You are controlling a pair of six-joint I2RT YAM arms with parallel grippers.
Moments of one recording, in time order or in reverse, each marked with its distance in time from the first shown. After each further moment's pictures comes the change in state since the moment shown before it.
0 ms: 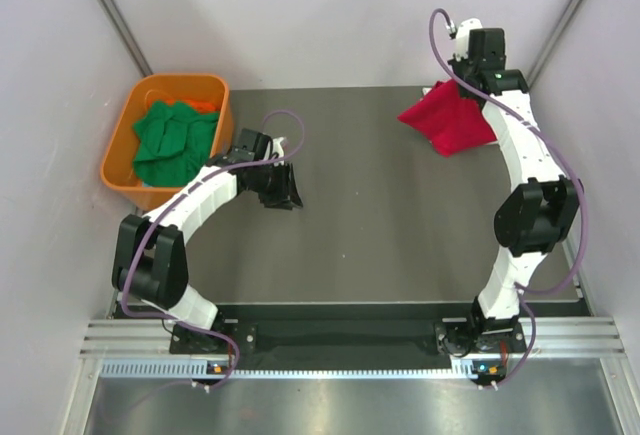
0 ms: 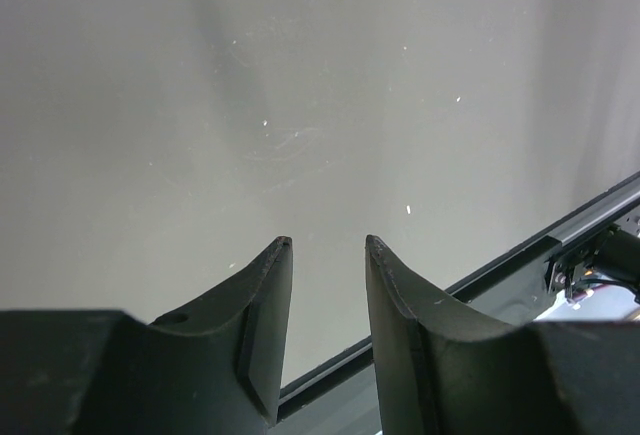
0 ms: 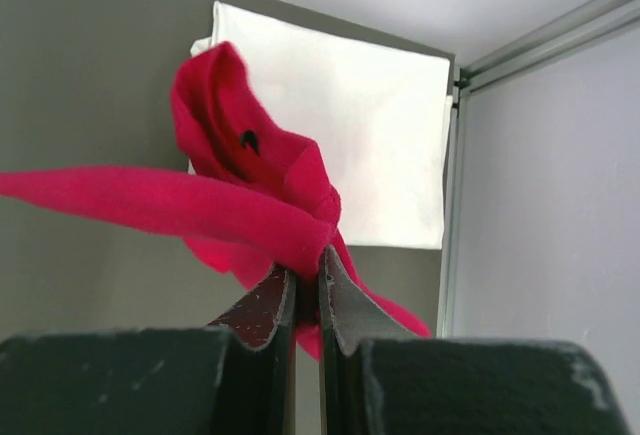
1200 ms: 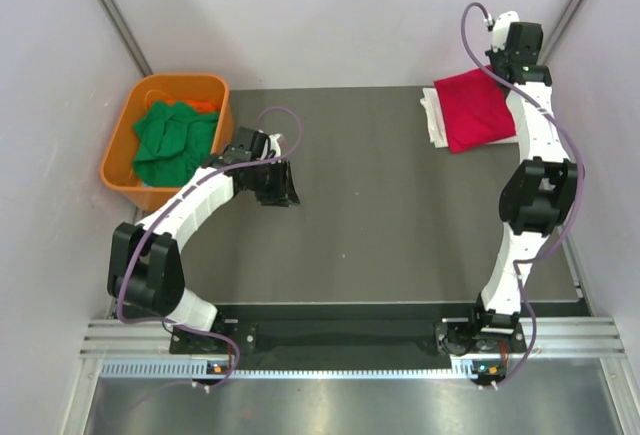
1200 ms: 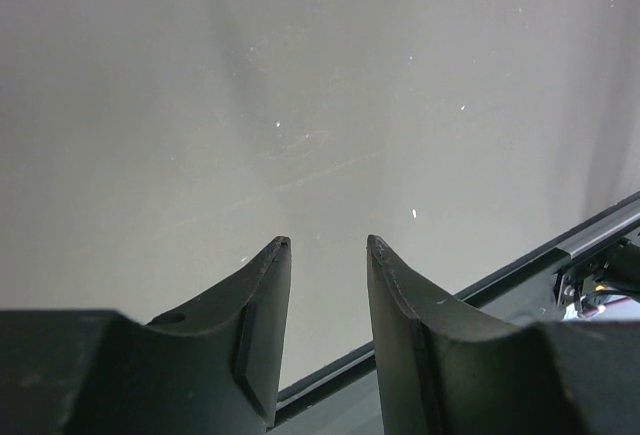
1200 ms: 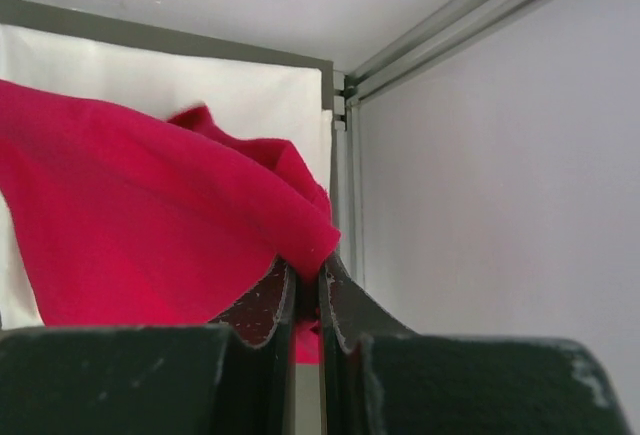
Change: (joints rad) left arm -0.003 -0.044 0.006 -0.019 -0.052 0.001; right arm -0.190 0.183 0.146 0.107 -0.014 -0.134
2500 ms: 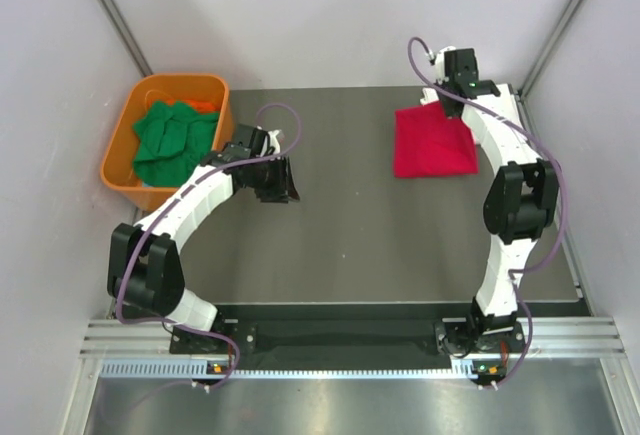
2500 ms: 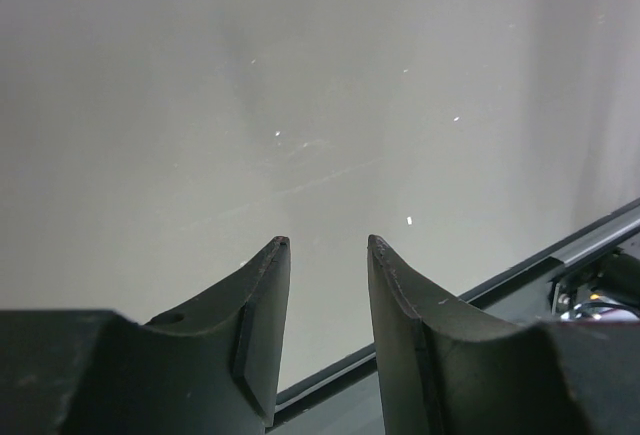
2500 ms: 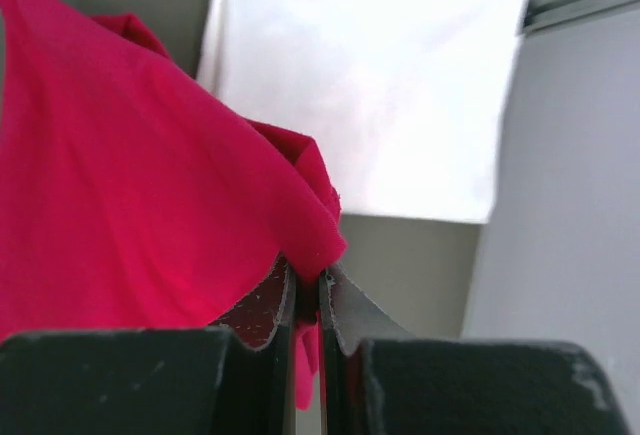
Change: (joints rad) left arm 0.000 -0.001 0.036 -0.010 -0.011 -0.015; right arm 0.227 -0.059 -0.242 -0.106 0.076 0.142
